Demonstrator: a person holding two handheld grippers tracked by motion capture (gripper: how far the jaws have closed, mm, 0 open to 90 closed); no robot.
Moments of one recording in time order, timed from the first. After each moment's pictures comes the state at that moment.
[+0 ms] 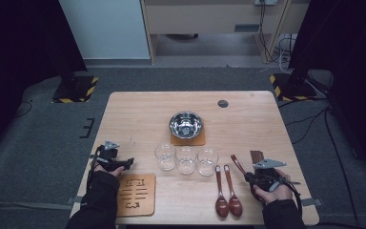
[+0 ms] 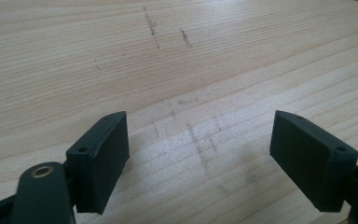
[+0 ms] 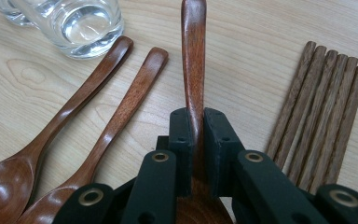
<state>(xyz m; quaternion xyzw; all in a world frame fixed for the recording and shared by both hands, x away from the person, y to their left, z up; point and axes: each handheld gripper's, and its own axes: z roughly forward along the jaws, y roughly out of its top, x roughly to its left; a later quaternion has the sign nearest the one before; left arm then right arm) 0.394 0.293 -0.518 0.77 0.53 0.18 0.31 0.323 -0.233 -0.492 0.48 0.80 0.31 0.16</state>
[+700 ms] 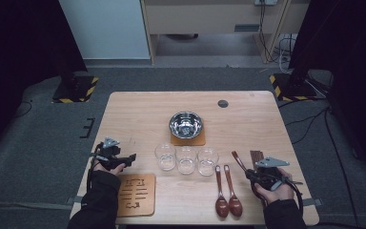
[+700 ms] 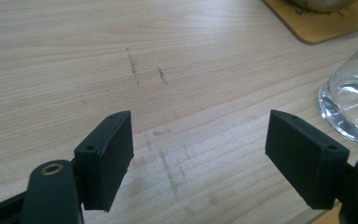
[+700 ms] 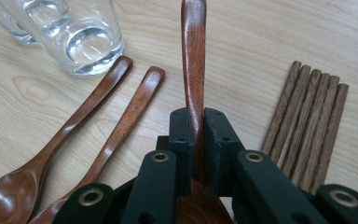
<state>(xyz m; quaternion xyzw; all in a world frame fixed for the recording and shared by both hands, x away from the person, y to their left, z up) 0.391 0.286 -0.498 0.75 0.52 0.18 0.35 0.323 -0.235 -0.484 0.48 0.79 0.33 0.17</state>
